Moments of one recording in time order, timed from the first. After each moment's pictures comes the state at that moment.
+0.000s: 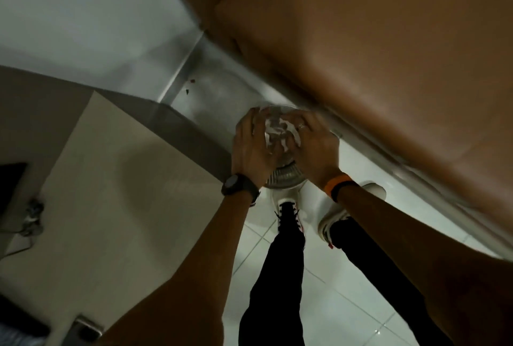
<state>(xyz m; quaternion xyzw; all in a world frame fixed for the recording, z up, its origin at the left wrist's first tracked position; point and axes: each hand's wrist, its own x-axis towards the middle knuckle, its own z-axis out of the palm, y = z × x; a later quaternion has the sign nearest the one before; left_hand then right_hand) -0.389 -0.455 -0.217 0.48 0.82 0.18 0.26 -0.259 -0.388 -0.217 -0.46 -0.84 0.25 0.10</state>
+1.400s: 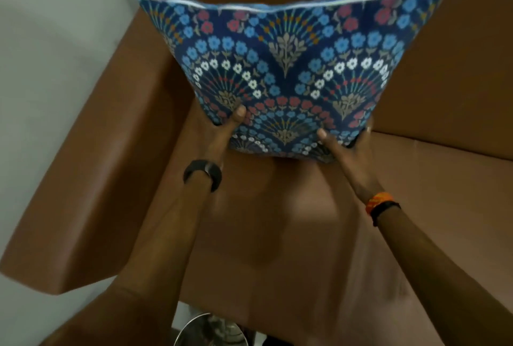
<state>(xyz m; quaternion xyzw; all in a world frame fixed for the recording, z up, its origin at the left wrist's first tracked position) -0.313 0.035 -0.029 0.41 0.62 0.51 0.42 -0.052 0.012 -0.054 -0.58 -0.47 0.49 0.45</state>
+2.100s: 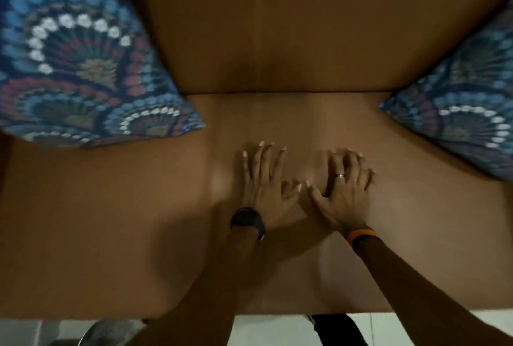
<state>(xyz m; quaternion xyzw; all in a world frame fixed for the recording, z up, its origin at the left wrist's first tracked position) 0.067 -0.121 -0.162 0.82 0.53 0.09 0.18 0.249 -0.177 -0.146 -0.82 -0.55 0.12 0.06</state>
